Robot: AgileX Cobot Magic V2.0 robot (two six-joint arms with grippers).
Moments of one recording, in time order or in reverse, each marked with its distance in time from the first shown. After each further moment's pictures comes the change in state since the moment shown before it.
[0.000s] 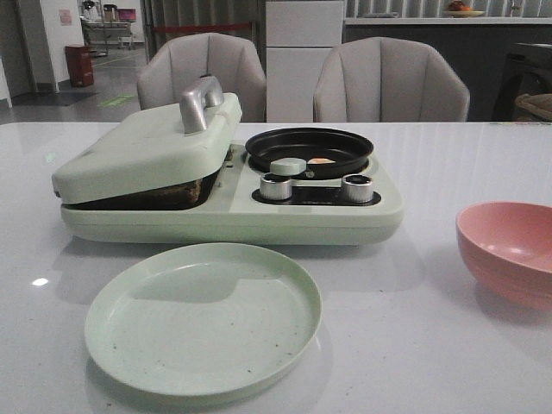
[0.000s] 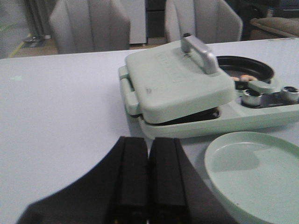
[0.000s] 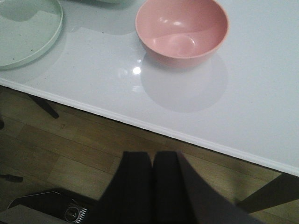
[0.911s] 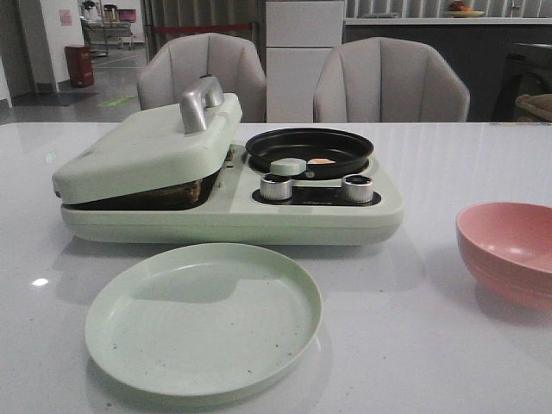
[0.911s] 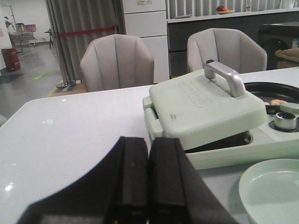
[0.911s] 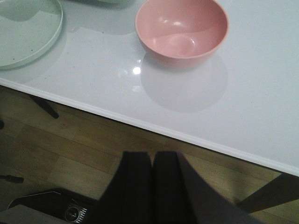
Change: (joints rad) left arm 0.084 -0.009 0.156 -0.101 -0.325 0.177; right arm 0.000 0.000 0.000 0.000 0.000 0.000
